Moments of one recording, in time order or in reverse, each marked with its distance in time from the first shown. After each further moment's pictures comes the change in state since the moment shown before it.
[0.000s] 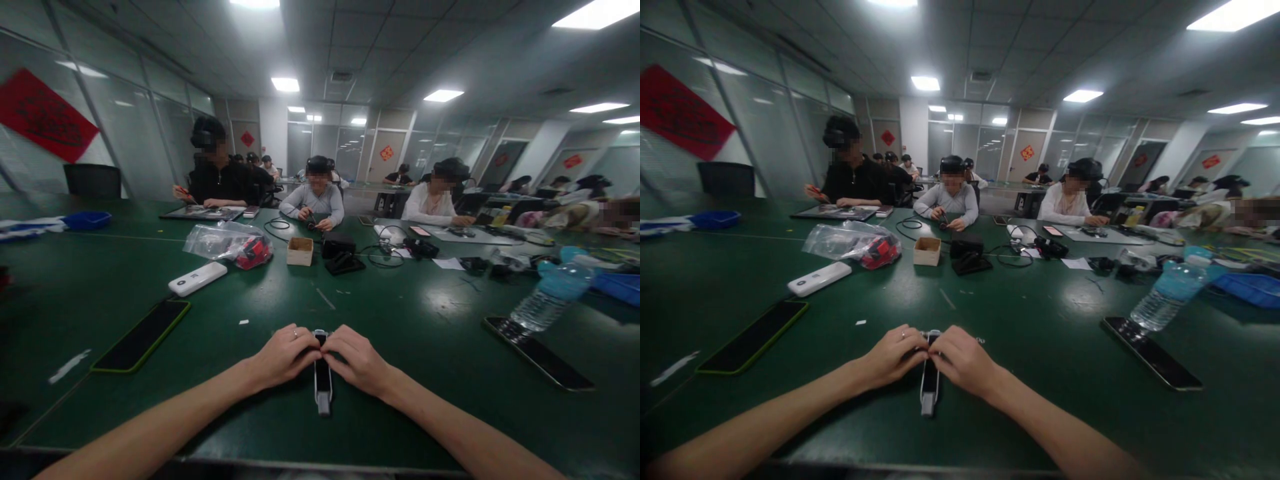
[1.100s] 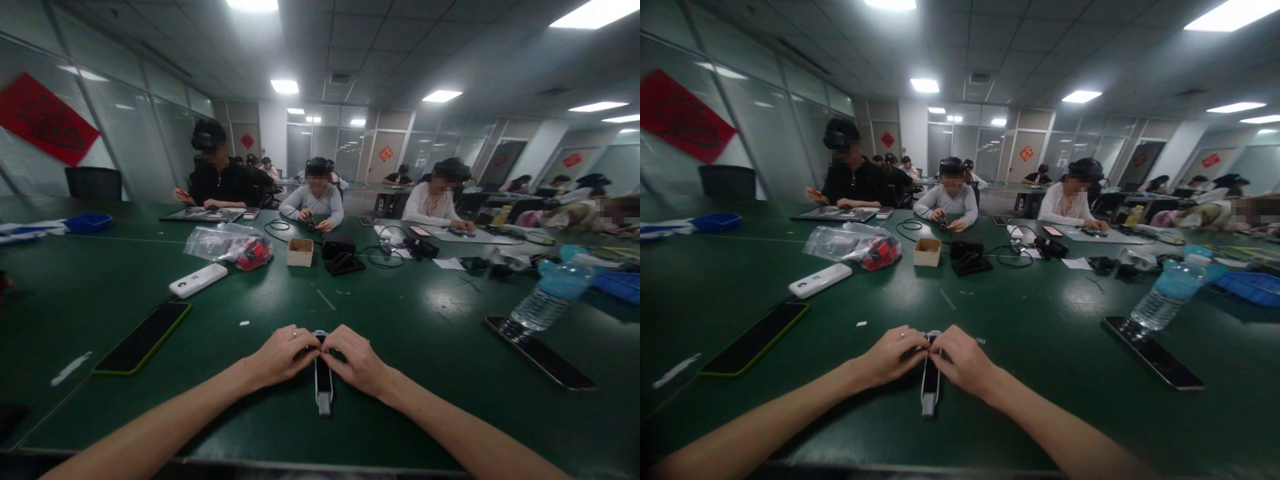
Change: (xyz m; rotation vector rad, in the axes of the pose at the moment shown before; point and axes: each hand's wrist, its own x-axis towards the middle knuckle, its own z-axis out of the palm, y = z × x) left_hand 0.000 -0.005 0.000 0.015 0.133 0.094; right_hand -0.003 0.003 0.006 0.056 0.038 0.067
